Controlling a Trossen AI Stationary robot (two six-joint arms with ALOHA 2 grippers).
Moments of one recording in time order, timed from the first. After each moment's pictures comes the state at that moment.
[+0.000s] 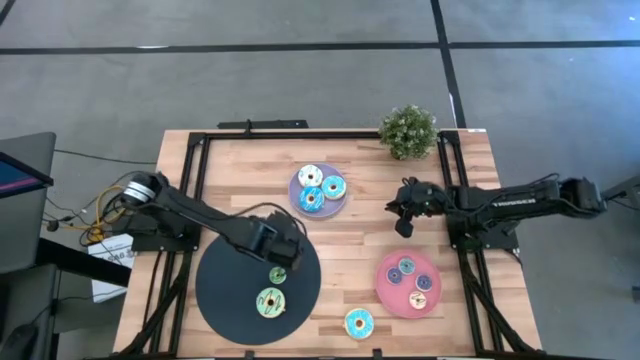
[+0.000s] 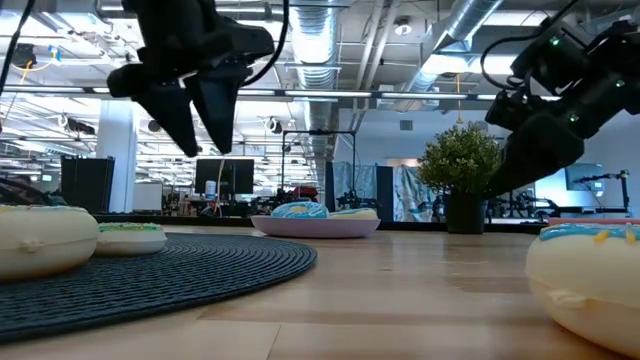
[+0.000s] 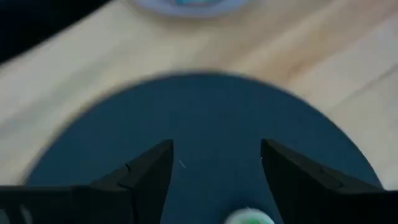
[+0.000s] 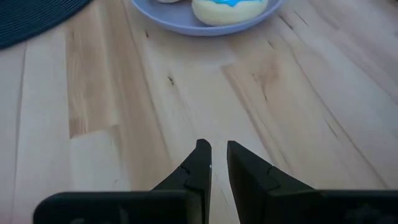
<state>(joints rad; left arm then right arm) -0.33 1.70 1.25 -0.96 -0.42 -1.29 -0.16 0.90 0.24 -0.05 0.09 0.09</state>
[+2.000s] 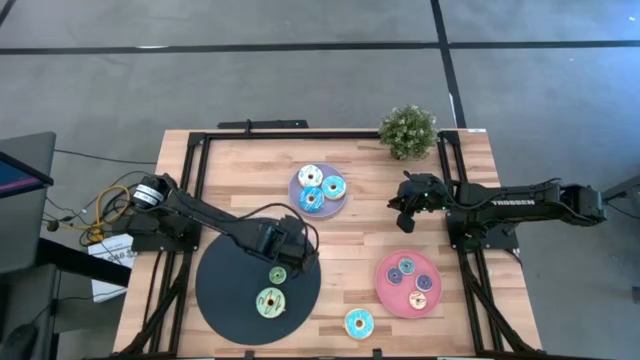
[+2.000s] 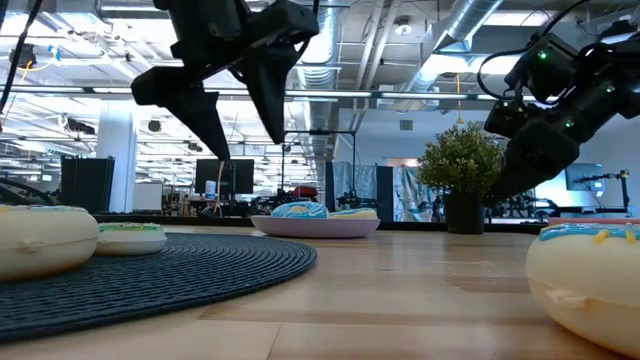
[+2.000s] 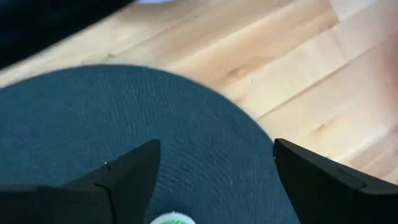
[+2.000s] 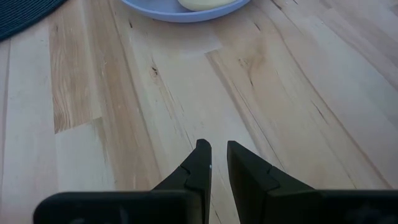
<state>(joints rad) -0.32 1.77 1.32 -0.81 -0.36 -1.35 -0.30 0.90 0.24 -0.09 -0.03 0.05</state>
